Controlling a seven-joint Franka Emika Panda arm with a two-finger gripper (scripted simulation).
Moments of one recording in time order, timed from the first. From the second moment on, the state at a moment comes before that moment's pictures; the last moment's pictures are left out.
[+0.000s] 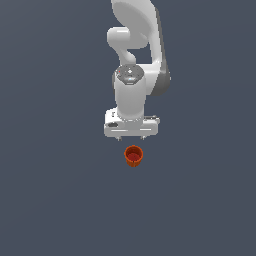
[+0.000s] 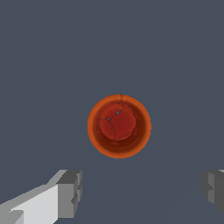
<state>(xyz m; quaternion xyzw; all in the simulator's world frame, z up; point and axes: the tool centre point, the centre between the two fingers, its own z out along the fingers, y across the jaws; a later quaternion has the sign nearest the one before) 0.000 0.013 0.156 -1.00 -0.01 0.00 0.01</state>
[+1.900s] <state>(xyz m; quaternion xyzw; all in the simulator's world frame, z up) -0.002 0.007 0.122 -0.98 0.18 -0.06 -0.02</state>
